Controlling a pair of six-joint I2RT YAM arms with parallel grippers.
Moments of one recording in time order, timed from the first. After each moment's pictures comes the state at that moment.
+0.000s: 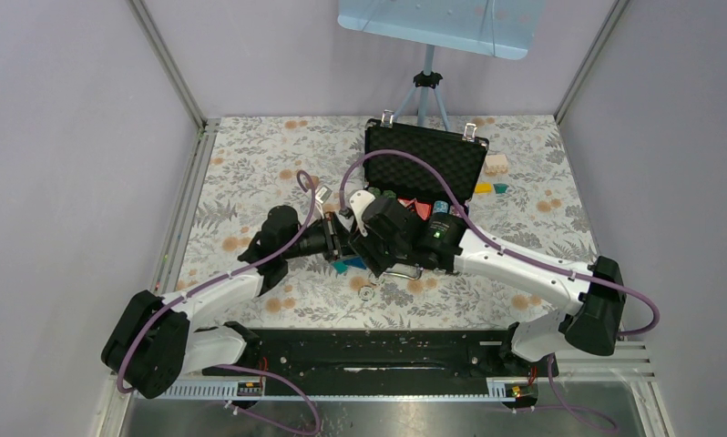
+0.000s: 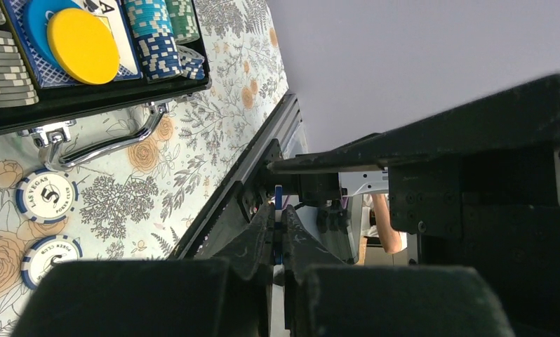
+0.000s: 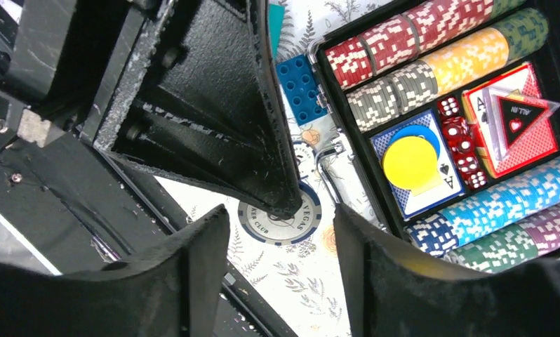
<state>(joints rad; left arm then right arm) -0.56 1.17 0.49 0.46 0.71 -1.10 1.07 1.45 1.29 -0.71 0.12 0.13</state>
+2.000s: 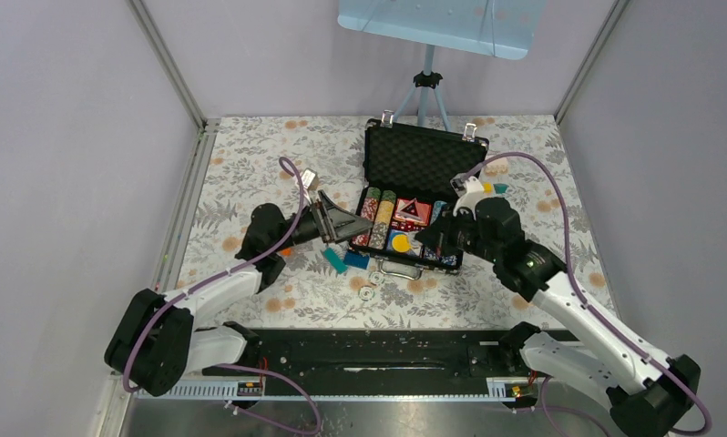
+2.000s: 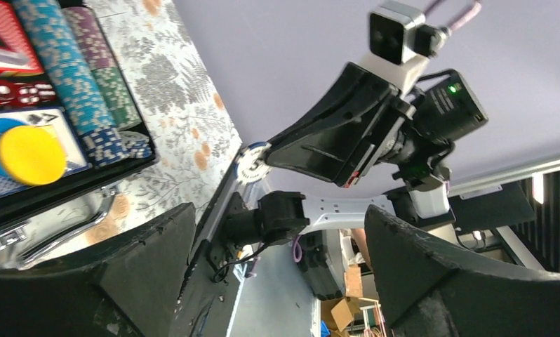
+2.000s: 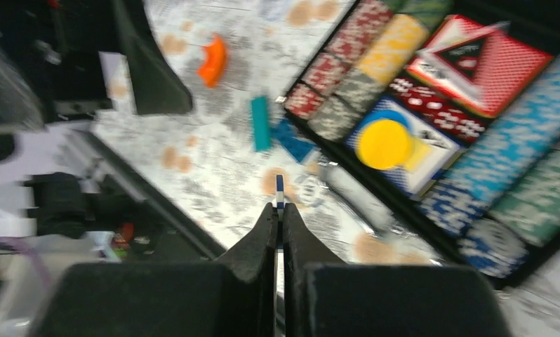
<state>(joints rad) -0.51 1.19 0.49 0.81 0.72 -1.23 0.62 0.90 0.78 -0.30 -0.23 0.56</state>
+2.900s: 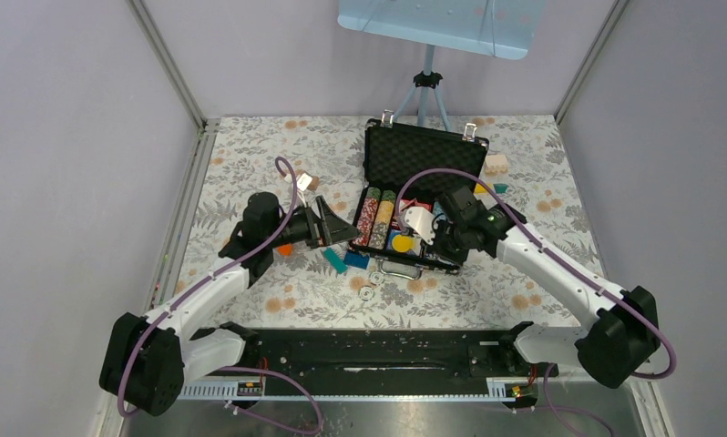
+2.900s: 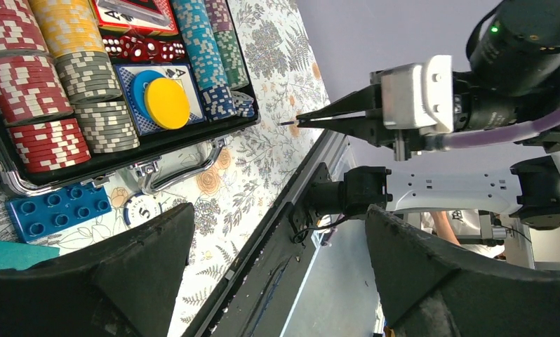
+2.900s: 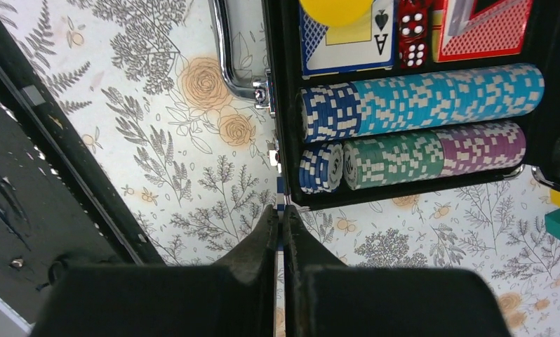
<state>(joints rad) -0.40 1.08 0.58 0.22 0.74 -0.85 0.62 1.24 1.02 -0.90 -0.16 -0.62</state>
